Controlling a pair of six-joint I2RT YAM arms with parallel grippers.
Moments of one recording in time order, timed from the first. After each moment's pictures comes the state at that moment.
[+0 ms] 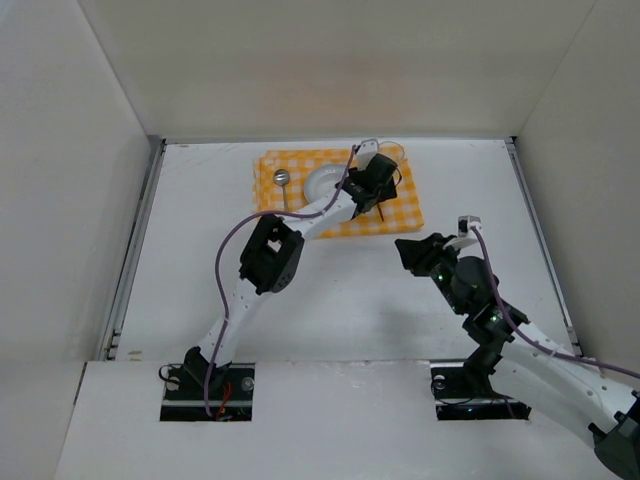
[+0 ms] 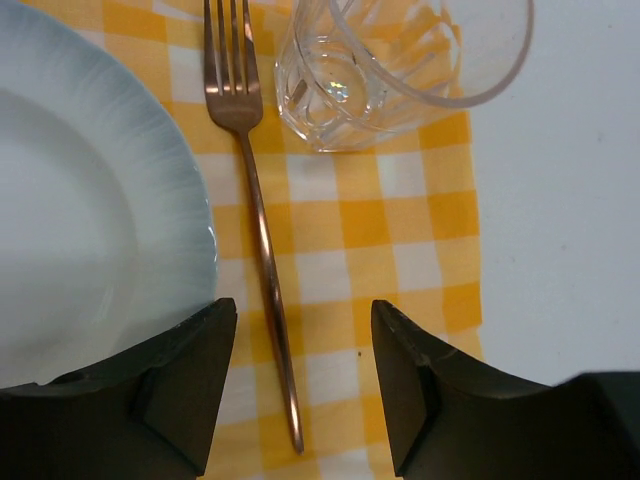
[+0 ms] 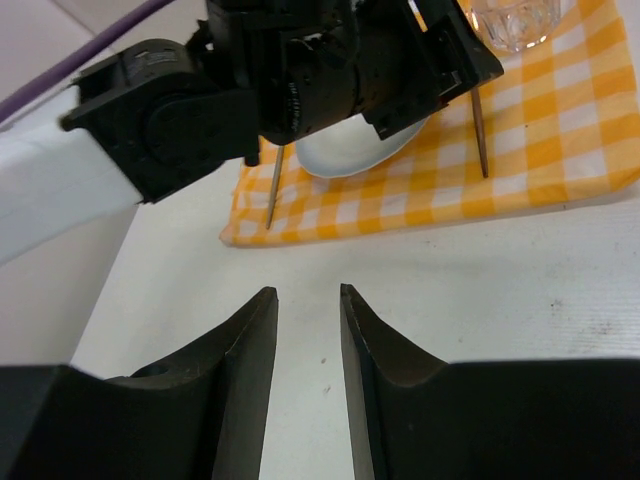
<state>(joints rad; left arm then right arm) -0.76 2.48 2.15 -0.33 -0.36 -0.74 0.69 0.68 0.42 0.16 0.32 0.64</state>
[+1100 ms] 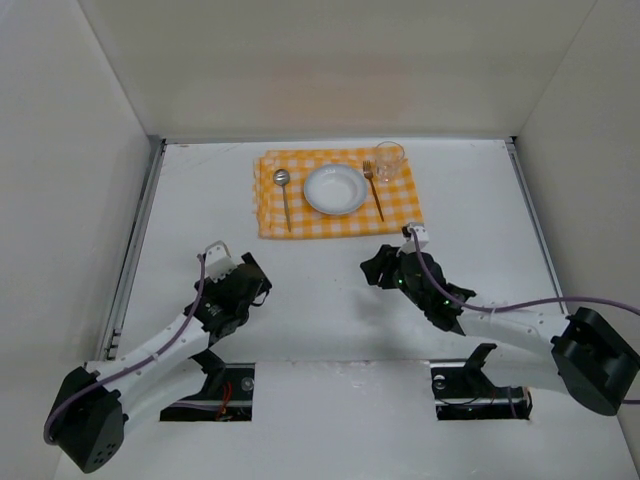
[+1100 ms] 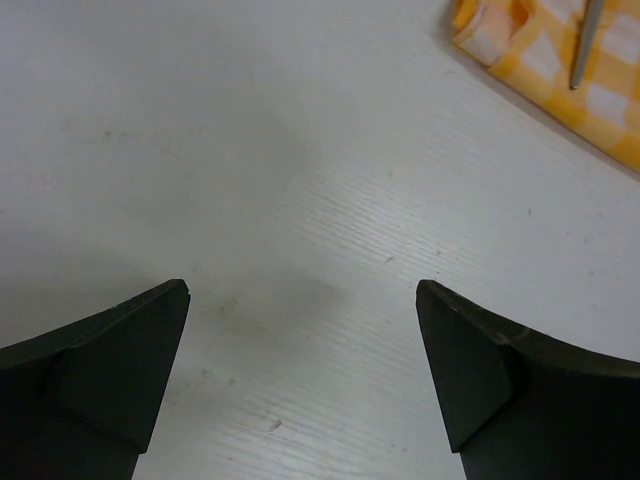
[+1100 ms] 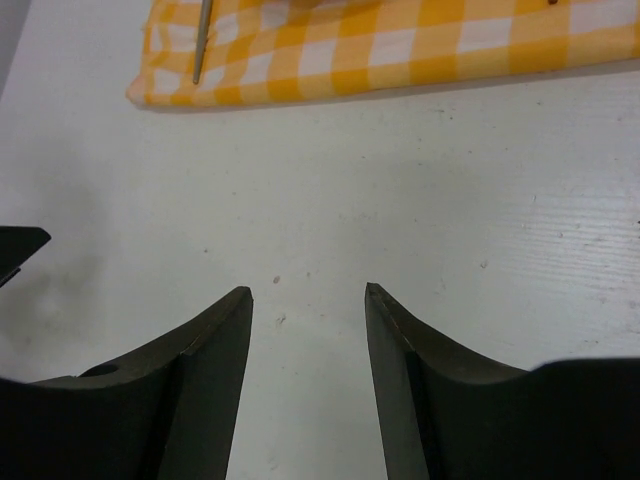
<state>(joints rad) -0.65 0.84 0.36 -0.37 -0.68 -0.93 0.80 1.14 0.41 0.34 0.28 0.65</state>
